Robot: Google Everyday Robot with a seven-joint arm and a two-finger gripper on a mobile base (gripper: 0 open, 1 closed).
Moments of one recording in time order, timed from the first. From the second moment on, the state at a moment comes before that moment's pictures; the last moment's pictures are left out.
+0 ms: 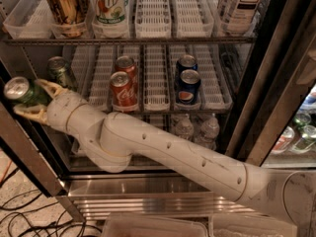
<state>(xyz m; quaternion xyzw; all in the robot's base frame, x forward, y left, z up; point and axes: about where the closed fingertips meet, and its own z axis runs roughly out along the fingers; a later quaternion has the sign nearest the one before) 0.568 0.283 0.893 -0.42 0.51 0.21 0.72</state>
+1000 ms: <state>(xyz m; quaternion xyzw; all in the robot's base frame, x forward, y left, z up) 0.479 0.187 0.871 -0.37 0.56 0.21 0.71</state>
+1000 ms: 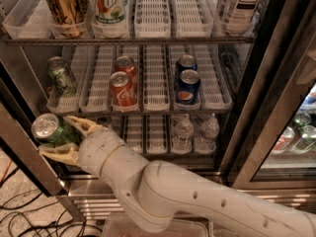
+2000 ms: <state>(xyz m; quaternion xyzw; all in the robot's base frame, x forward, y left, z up) 0.452 0.132 0.838 -0.39 0.65 0.25 0.60</state>
